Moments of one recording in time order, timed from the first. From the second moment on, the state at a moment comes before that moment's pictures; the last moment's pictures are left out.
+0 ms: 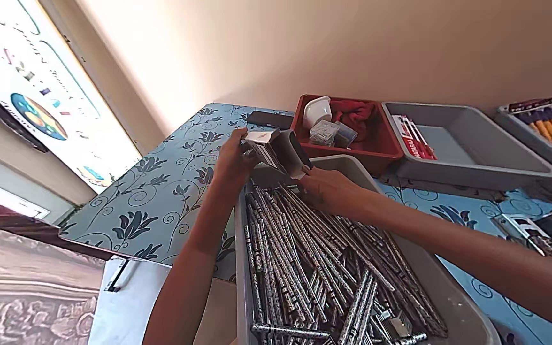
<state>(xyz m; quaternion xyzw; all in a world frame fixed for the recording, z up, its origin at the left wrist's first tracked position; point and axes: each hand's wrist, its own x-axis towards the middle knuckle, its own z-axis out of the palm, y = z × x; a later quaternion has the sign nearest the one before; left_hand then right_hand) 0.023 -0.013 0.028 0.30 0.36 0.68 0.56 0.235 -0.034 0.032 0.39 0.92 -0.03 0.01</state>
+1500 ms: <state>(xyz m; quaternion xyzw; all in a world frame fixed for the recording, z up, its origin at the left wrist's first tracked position) 0.025 -0.016 0.031 0.28 0.38 0.68 0.55 0.250 -0.103 0.118 0.21 0.89 -0.07 -0.41</state>
